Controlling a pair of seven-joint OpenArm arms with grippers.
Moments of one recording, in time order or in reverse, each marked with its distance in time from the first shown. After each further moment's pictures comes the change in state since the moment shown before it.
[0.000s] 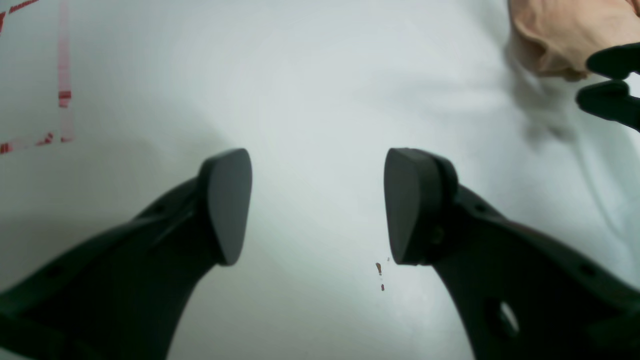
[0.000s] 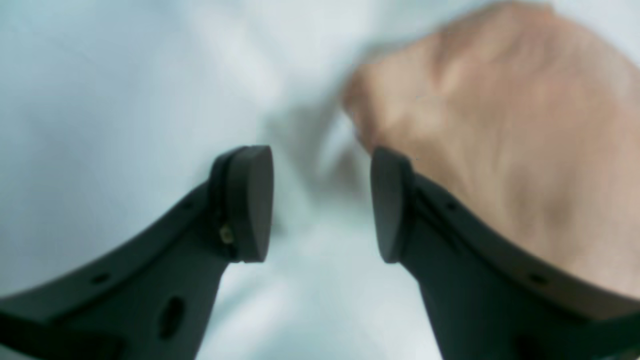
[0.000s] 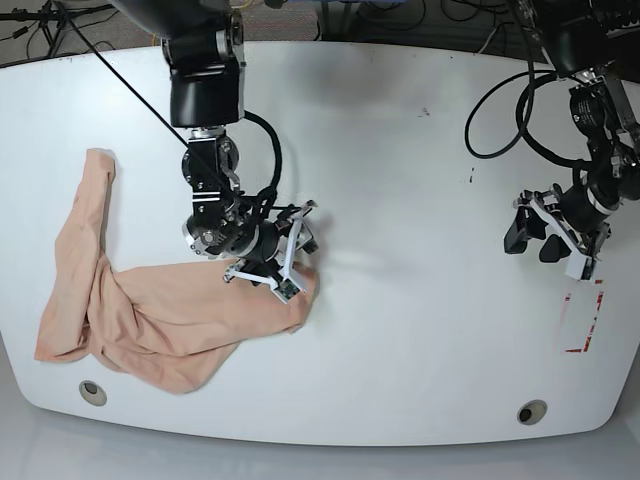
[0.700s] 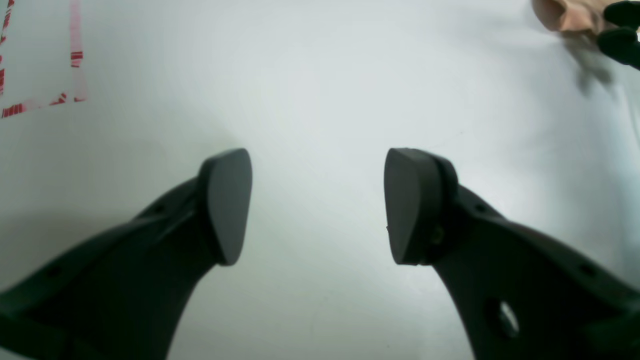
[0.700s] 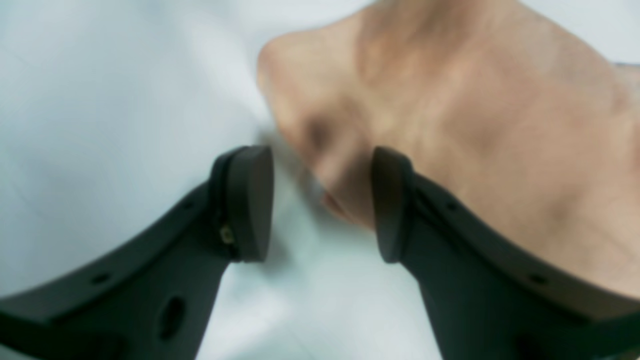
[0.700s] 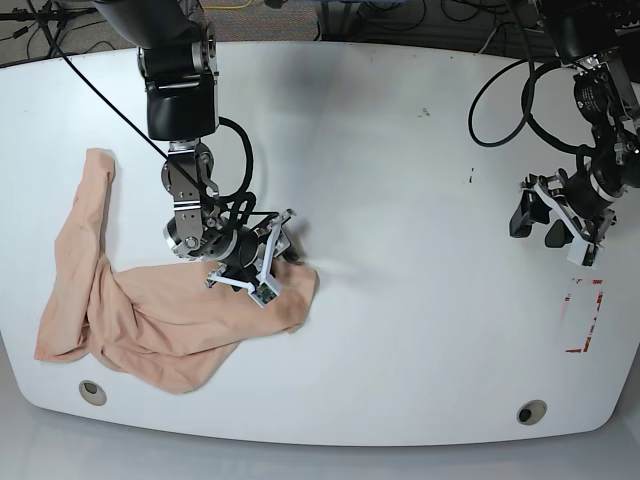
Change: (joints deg) left arm 3.6 -1.2 -0.7 2.6 0.0 -0.2 1.2; right arm 2.4 6.0 -1.7 -8.2 -0.3 -0.7 11.5
